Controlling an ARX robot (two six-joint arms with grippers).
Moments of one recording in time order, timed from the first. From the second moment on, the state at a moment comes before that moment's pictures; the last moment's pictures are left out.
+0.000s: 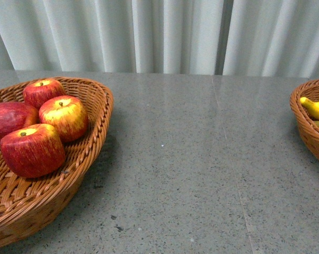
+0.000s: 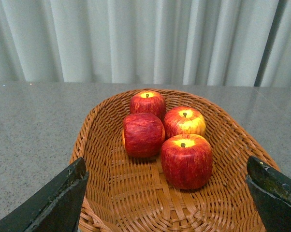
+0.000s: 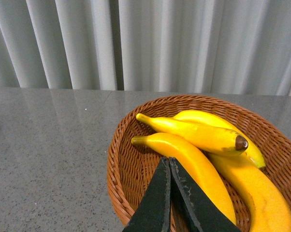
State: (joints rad) left arm 0.00 0.01 0.01 0.00 0.00 0.00; right arm 0.00 0.41 0.01 0.41 -0.02 0.00
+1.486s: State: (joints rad) left arm 0.00 0.01 0.01 0.00 0.00 0.00; right arm 0.00 0.00 0.01 0.00 0.00 0.00
